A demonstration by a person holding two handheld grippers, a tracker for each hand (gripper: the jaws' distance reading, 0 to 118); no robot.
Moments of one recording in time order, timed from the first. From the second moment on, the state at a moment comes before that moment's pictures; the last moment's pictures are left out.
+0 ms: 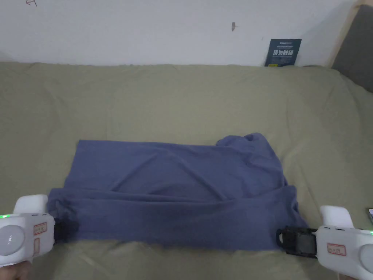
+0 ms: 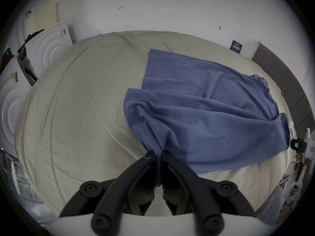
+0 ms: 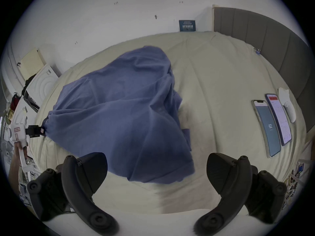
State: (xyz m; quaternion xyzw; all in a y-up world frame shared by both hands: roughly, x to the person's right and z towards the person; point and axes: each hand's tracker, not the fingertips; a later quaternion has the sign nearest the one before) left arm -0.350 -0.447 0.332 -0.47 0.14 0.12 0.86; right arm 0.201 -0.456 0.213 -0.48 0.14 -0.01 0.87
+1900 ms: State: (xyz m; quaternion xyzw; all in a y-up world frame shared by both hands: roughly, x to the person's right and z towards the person) left arm -0.391 -0.393 0.315 -0.42 0.15 0.13 0.89; right arm 0.175 -0.374 0.193 -0.42 0.13 0.02 0.90
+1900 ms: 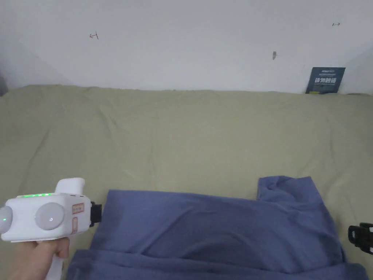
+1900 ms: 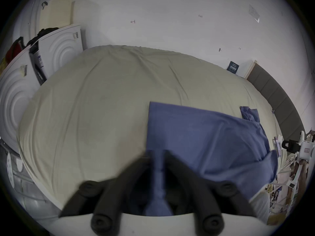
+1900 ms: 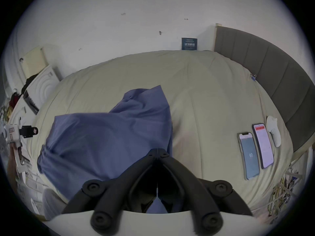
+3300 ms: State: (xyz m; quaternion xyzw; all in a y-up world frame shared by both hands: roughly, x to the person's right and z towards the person) left arm -0.407 -0.428 0.223 -0.47 0.15 0.12 0.86; right arm 0.179 -0.416 0.083 -0.48 0.17 0.01 0.86
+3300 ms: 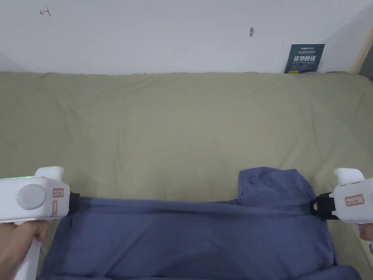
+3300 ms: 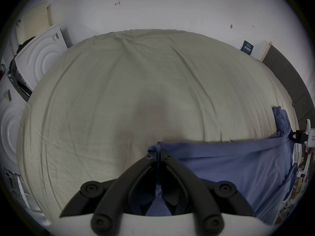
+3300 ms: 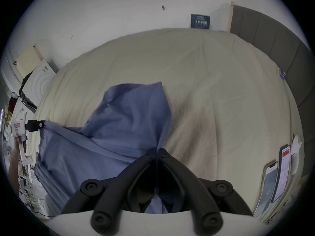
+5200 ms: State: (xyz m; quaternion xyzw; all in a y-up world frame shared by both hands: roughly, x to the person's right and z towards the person) left arm -0.421 -0.391 0.503 -0.39 0.12 0.27 0.87; right arm 0.176 -0.345 0.375 -0.37 0.23 0.01 0.90
